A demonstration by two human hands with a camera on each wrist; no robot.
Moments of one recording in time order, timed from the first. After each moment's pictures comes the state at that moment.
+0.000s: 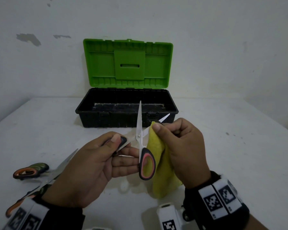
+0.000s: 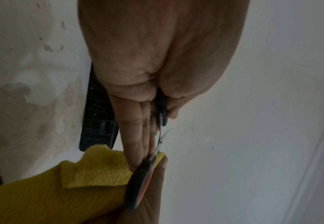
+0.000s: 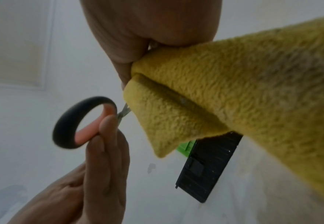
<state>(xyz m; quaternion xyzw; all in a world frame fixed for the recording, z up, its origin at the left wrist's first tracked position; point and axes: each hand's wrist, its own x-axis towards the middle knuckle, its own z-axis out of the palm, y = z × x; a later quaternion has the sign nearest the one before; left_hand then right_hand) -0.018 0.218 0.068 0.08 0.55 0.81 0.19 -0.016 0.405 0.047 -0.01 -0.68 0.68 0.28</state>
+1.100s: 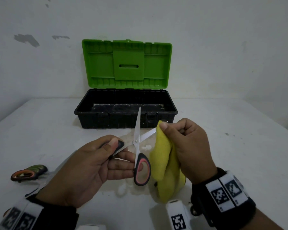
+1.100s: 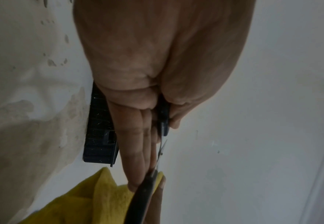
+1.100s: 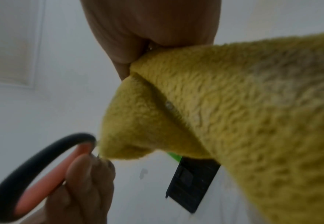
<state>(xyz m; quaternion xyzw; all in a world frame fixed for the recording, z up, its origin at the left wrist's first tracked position) -0.022 0.210 0.064 0.08 0.56 0.80 0.21 -0.023 0.422 0.043 -0.02 -0.69 0.68 0.26</state>
